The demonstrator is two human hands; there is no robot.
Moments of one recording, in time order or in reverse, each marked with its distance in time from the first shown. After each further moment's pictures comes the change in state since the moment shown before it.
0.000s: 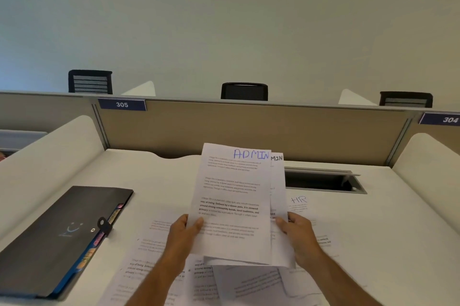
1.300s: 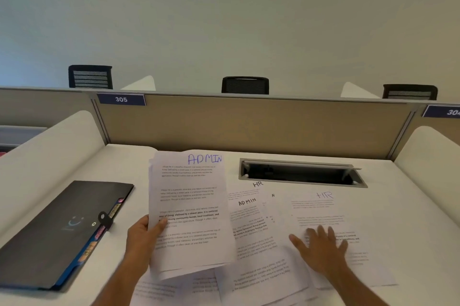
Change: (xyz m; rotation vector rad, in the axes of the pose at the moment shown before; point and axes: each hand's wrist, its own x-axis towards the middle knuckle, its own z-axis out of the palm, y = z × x) left_hand 0.013 -0.015 -0.081 -0.033 0.202 0.021; right_hand 0.025 0.059 -0.072 -1.388 0.049 0.018
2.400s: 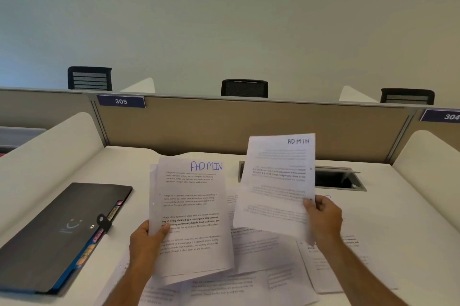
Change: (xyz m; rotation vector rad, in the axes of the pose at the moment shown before) left_hand -0.006 -0.007 0.012 0.137 0.089 0.054; right_hand -0.001 -0.040 -0.070 1.203 0.484 0.000
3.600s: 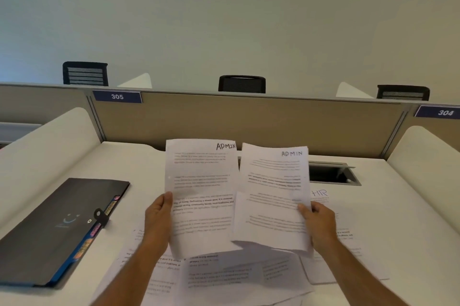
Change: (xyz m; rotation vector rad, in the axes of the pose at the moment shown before) left_hand -0.016 0.052 0.035 -0.216 -0.083 0.008; right_hand -0.003 0.028 -0.009 0.026 -0.107 0.135
